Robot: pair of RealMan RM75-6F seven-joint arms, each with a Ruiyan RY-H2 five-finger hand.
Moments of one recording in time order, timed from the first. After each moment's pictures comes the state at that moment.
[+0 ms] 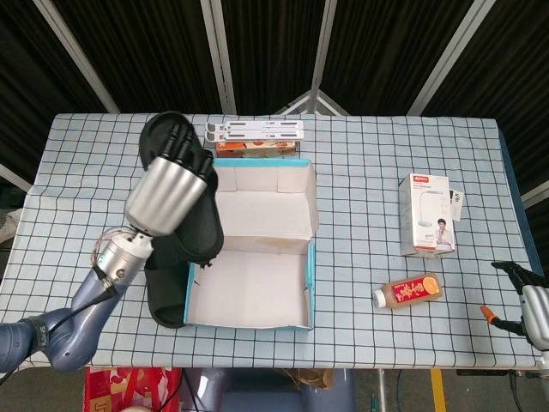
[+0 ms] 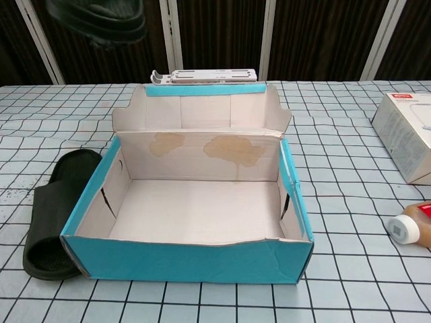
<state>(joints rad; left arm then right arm) -1.09 -1.11 -0.08 -1.96 1.20 1.45 1.20 0.06 -1.04 0.07 -1.57 -1.41 1.38 0.21</state>
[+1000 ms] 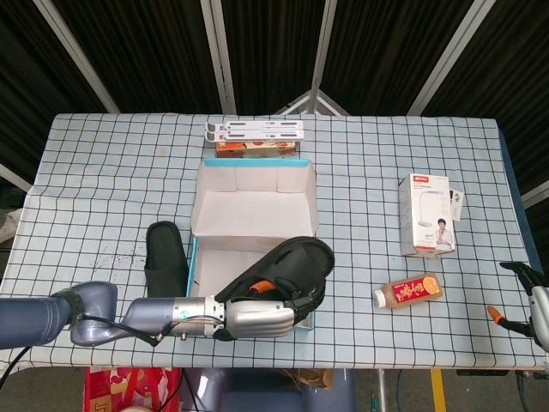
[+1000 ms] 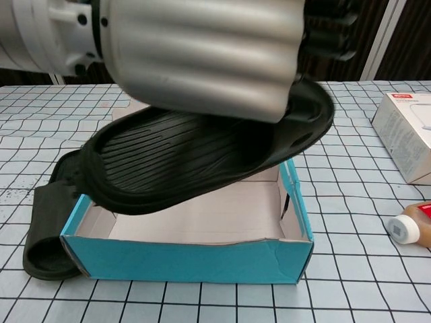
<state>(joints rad) -1.28 -1.18 0.05 -1.78 1.95 0.95 1.09 0.05 -1.02 0.07 -1.56 -1.40 1.38 0.24</state>
